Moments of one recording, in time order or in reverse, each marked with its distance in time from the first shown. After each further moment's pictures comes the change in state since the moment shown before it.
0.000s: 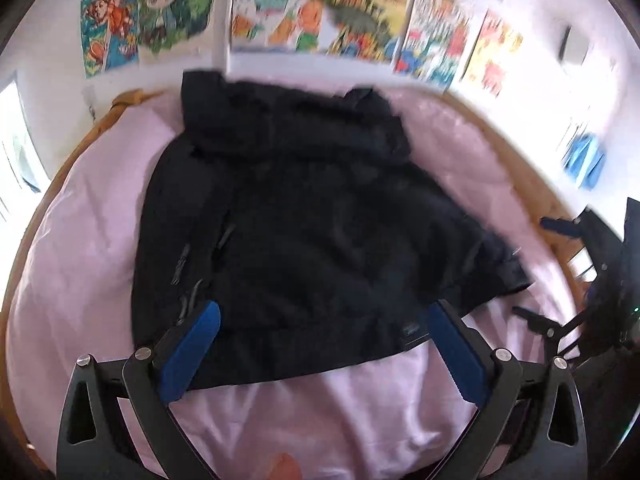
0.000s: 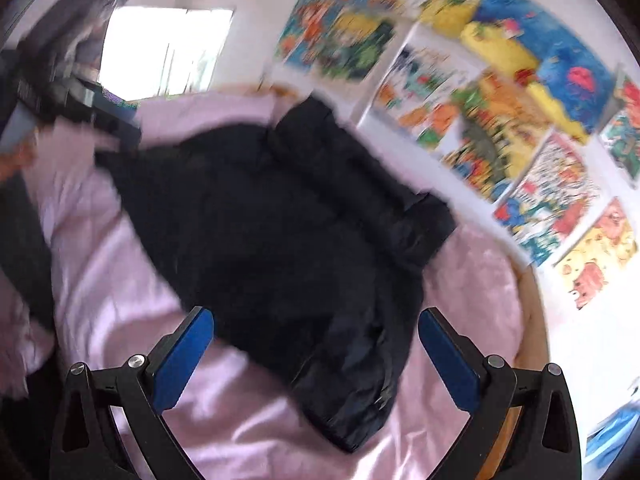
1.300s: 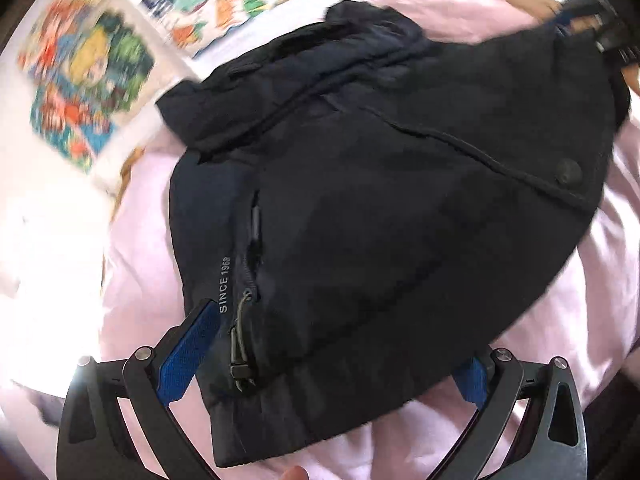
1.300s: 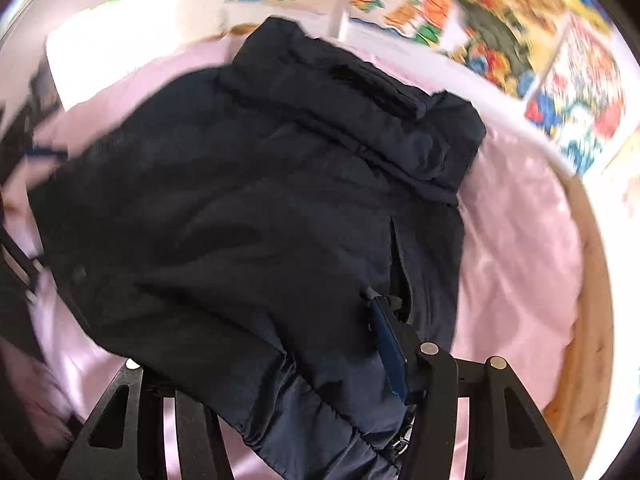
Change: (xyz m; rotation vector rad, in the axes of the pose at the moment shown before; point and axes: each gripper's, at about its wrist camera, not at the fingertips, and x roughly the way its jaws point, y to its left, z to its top) left arm 0.091 0.019 -0.040 0.442 0.139 0.296; right arm 0.089 -0.081 0.030 0.357 0.205 0.205
